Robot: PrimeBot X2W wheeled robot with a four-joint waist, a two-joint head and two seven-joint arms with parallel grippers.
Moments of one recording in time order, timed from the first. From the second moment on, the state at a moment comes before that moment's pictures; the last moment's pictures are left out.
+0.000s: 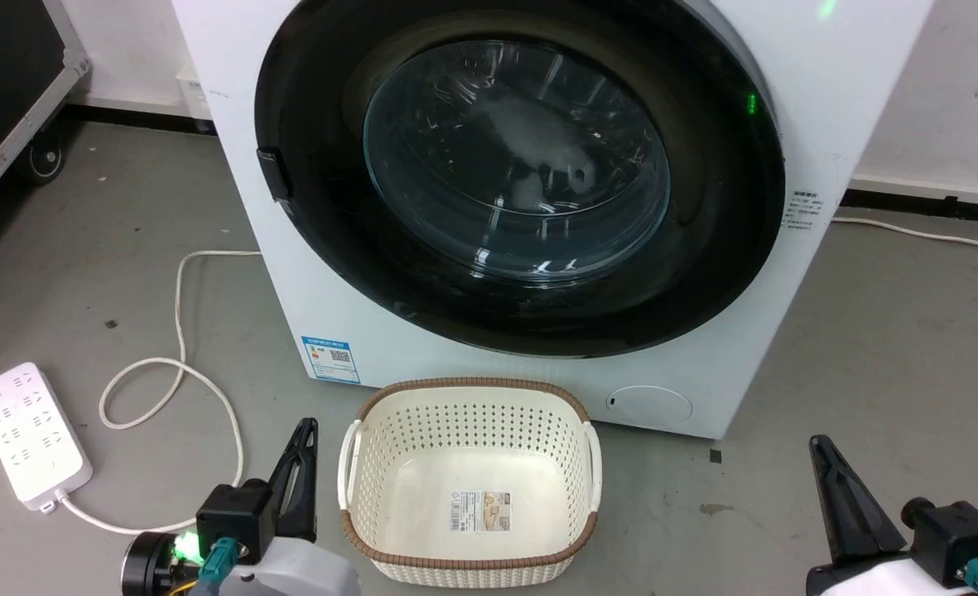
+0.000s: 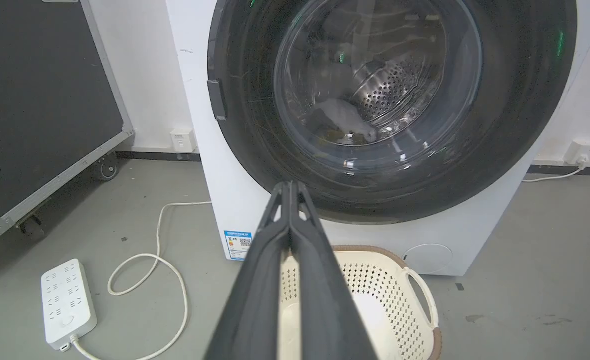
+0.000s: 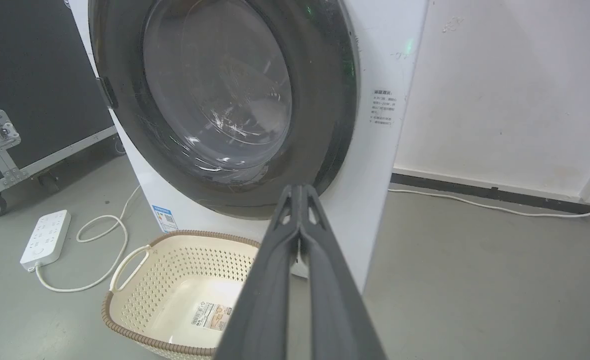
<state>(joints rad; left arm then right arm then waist) -0.01 0.07 -0.07 0.12 -0.06 0.00 -0.17 0.07 -0.06 -0.07 0.05 0.07 0.13 -0.17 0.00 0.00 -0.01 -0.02</state>
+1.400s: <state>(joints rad) -0.01 0.06 -0.04 0.06 -0.03 0.00 -0.08 0.03 -0.06 -0.03 0.02 0.03 0.13 -0.08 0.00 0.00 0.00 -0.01</state>
